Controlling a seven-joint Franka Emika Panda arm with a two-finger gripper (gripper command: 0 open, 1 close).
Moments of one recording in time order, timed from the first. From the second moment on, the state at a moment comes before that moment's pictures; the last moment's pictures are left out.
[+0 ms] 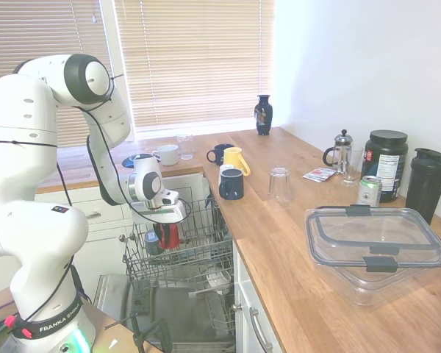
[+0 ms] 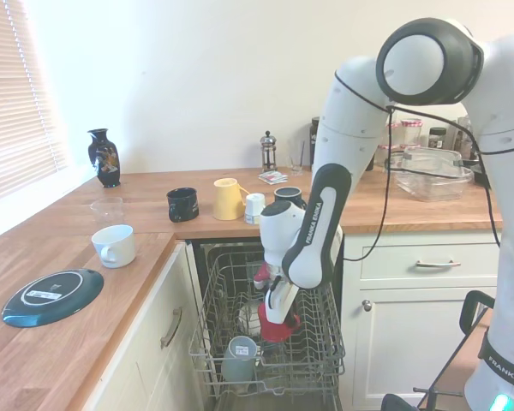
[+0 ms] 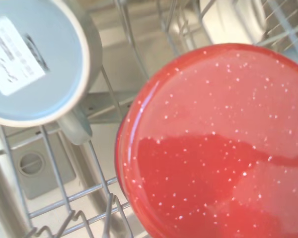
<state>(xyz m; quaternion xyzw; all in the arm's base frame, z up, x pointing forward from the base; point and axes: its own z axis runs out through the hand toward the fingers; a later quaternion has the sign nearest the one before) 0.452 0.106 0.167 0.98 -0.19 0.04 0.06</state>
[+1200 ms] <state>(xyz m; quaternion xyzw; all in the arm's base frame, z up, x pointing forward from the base) 0.403 -0.018 0.316 0.95 -0.29 0.09 0.01</state>
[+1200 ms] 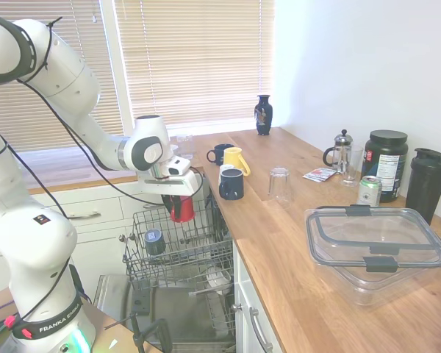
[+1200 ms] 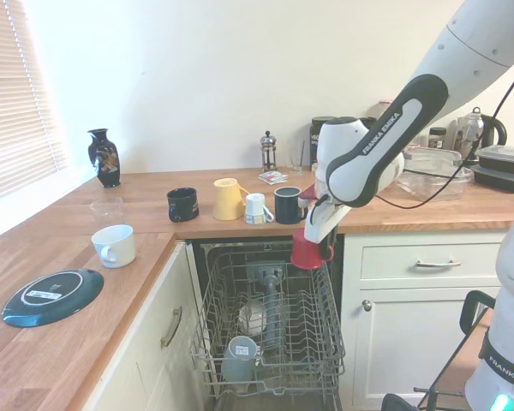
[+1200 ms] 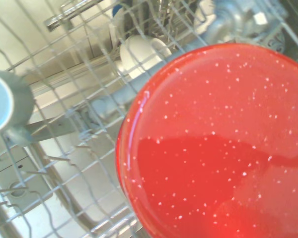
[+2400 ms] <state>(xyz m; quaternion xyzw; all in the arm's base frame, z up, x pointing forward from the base) 0.408 -0.188 0.351 0.92 -0.37 0.09 -0.04</state>
